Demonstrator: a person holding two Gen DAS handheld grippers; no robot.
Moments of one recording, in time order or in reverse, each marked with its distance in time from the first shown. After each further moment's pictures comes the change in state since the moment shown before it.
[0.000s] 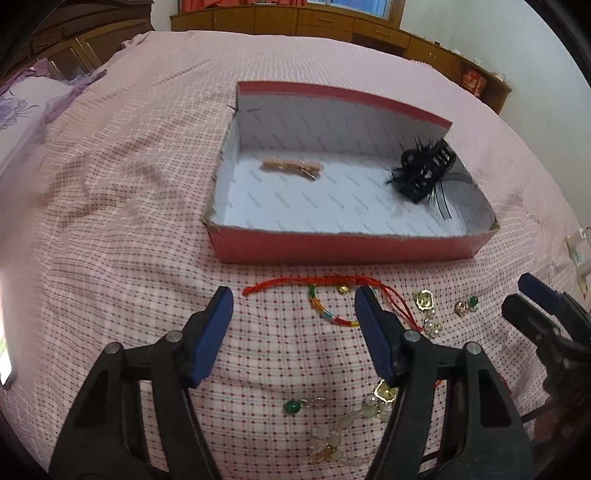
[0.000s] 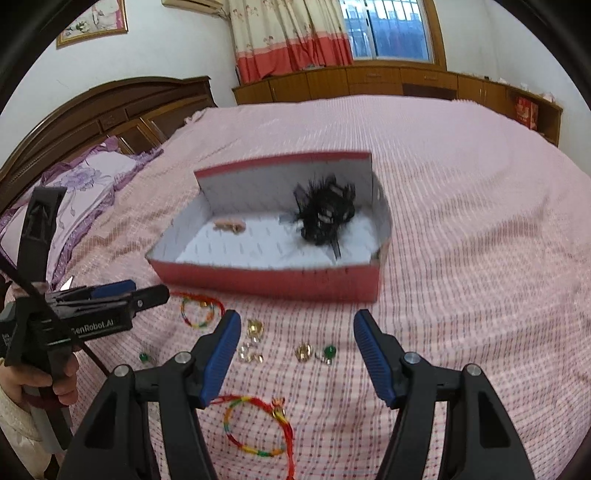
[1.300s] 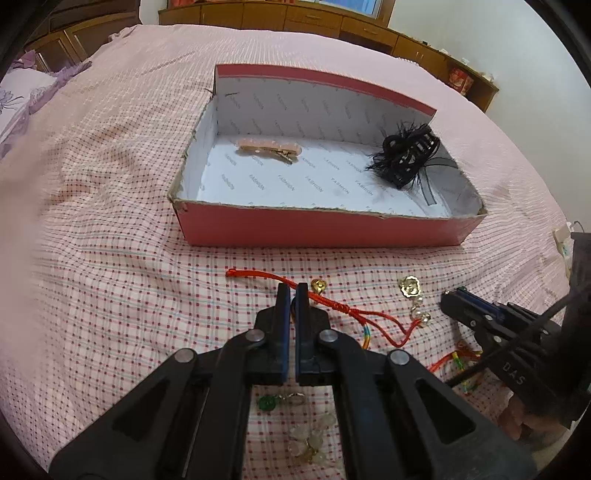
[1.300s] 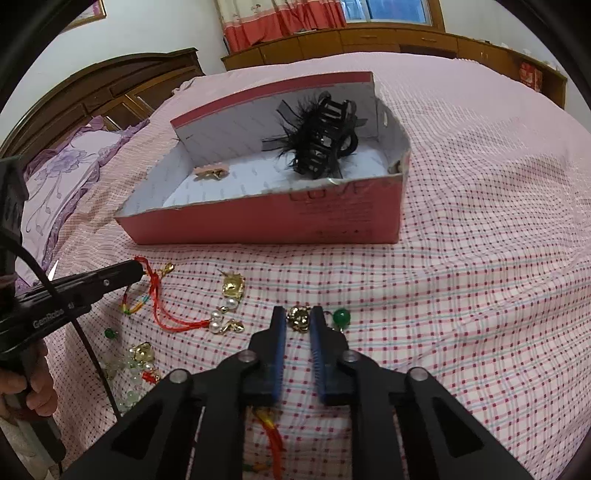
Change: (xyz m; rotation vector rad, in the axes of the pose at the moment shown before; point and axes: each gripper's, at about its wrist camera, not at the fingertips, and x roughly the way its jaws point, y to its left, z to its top) left arm 0.002 0.000 -0.018 -0.001 -0.002 -0.076; right arm 0.055 -0.008 -0.025 0.054 0.126 0.025
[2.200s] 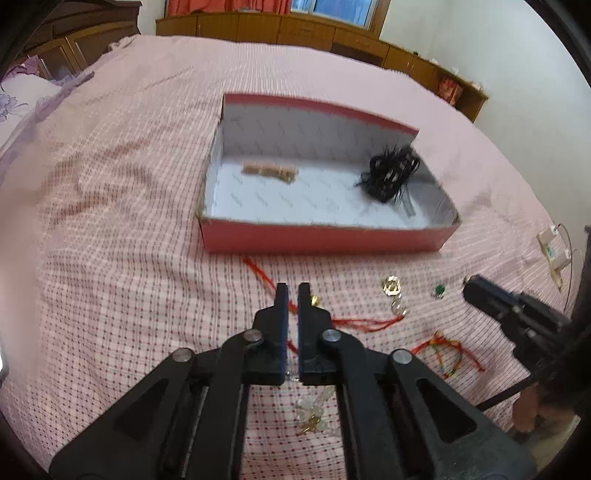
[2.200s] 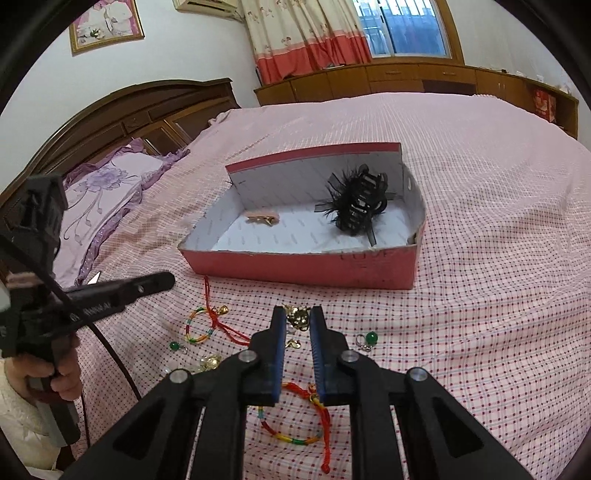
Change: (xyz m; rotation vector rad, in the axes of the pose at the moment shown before) left arm -0.034 -0.001 0.003 0.009 -0.019 -0.028; right arm -0.061 0.021 0.003 -0.062 -0.138 0.092
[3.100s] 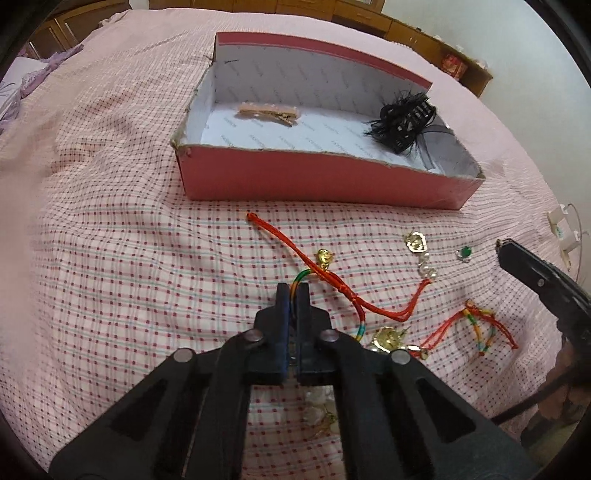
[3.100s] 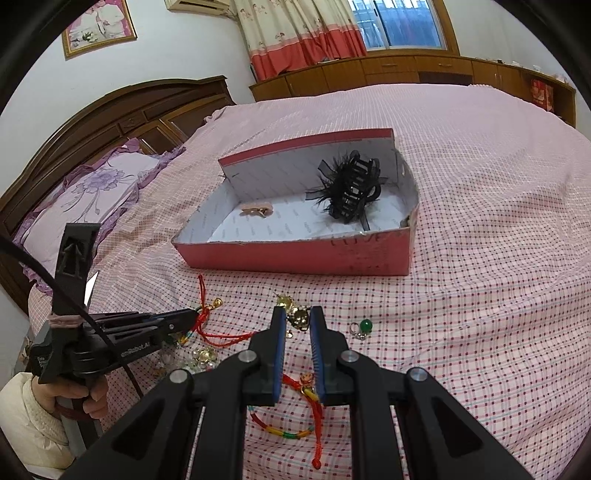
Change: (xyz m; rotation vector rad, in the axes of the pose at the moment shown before) left arm 0.040 0.005 -0.019 0.001 0.093 -0.018; right arm 0.004 -0.009 -0.009 0.029 0.018 0.004
